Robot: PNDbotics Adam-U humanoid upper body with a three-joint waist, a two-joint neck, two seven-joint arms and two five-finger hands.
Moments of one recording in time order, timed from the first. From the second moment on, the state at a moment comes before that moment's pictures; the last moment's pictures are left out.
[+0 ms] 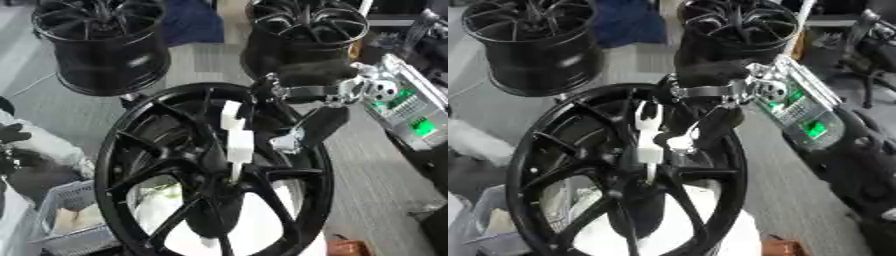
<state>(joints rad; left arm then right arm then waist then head) -0.07 0.15 0.21 -1.75 0.04 0.17 -0.02 -0.69 -0.56 0.47 -1.75 0.37 -0.19 0.78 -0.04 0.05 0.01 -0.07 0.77</state>
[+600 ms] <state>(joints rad) -0.07 0.15 0.21 -1.75 0.04 0.17 -0.02 -0.69 -0.52 0.48 -1.69 0.42 -0.20 0.79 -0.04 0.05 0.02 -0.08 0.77</state>
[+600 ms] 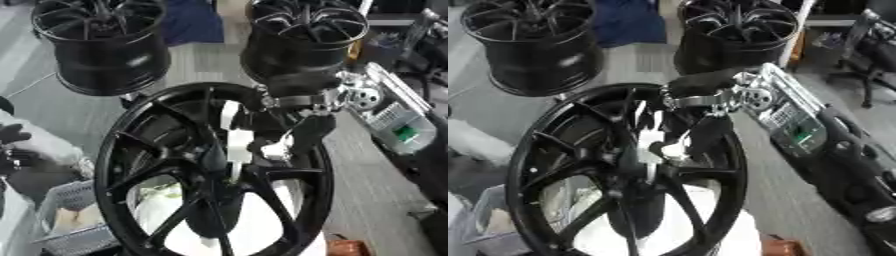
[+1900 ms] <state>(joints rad) -0.07 0.15 0.21 -1.75 0.04 0.17 -0.03 -0.70 -0.48 0.49 -1.62 0.55 -0.24 0.75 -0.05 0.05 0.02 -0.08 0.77</state>
